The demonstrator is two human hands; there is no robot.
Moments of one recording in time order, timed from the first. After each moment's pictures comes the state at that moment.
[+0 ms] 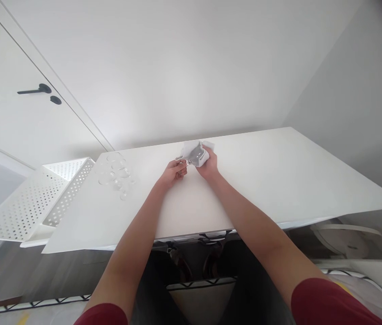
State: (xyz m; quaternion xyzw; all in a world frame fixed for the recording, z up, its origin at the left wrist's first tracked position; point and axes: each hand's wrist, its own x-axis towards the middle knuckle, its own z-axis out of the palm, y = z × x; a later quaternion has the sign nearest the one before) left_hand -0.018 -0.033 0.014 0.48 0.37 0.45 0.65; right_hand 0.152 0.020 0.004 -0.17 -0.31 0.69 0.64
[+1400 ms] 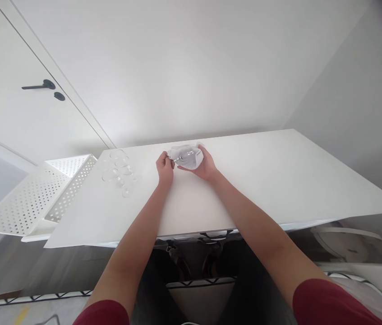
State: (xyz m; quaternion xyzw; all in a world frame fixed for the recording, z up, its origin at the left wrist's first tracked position) left_hand -0.018 -0.032 0.010 0.48 0.45 0.68 0.32; right_hand 0.145 0.010 0.011 -0.16 -0.35 0.80 0.46
